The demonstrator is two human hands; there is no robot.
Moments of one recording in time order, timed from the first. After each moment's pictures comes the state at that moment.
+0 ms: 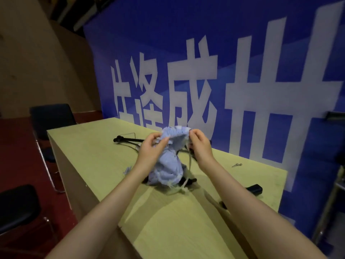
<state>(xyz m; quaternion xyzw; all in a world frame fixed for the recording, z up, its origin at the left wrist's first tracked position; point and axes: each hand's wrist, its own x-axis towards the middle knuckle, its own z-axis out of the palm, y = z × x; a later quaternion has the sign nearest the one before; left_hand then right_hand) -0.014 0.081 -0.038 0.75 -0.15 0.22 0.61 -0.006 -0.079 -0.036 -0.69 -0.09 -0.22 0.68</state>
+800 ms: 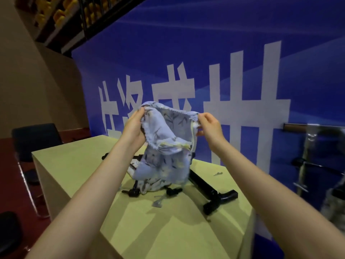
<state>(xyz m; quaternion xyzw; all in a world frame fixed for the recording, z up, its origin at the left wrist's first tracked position) -0.036 0.059 0.096 0.50 -0.16 0.06 0.85 -0.037 -0.157 0.066 -0.69 -0.08 -0.30 0.66</state>
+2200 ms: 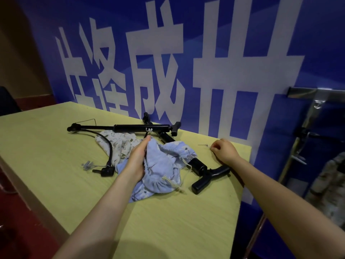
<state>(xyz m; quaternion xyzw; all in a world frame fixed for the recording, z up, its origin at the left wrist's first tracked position) 0.038 0.020 -0.107 0.54 -0.02 -0.16 0.83 0.023 -0.281 -0.123 -0.94 0.10 -0.17 0.26</state>
